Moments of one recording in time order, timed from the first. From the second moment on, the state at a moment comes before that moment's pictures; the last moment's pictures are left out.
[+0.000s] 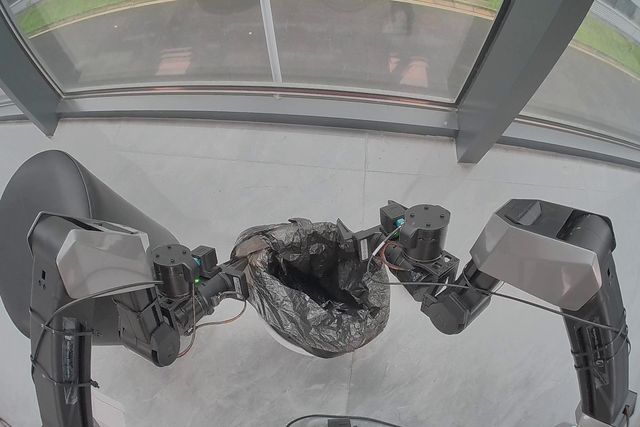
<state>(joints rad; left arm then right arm) -0.29 2.44 -0.62 -1.54 -0.12 -0.11 0.58 2.47 -1.10 -1.28 -0.24 -0.09</state>
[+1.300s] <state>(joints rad) -0.34 2.37 -0.61 -1.55 -0.05 -0.14 0.57 2.47 -1.10 -1.29 -0.24 -0.08</state>
